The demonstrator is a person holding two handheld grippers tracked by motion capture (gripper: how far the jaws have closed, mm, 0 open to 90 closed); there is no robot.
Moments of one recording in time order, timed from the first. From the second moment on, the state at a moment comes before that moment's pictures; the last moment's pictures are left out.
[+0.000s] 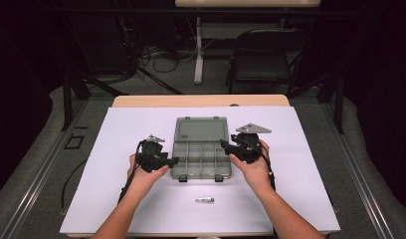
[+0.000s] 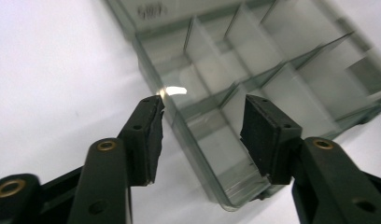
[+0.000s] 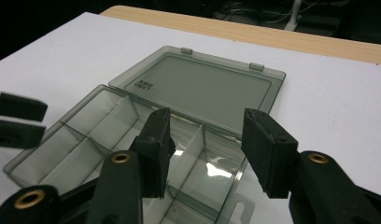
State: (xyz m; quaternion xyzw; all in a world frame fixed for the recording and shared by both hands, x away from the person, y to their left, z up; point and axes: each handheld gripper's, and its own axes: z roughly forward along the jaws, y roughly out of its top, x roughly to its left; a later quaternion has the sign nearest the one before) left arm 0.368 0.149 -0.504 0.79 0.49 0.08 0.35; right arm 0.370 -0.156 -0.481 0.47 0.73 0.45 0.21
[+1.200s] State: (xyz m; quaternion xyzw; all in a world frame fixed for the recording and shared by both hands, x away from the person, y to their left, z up) left arm 0.318 0.183 -0.483 0.80 0.36 0.08 0.47; right arm 0.307 -0.152 -0.484 0.32 0.81 0.45 0.18
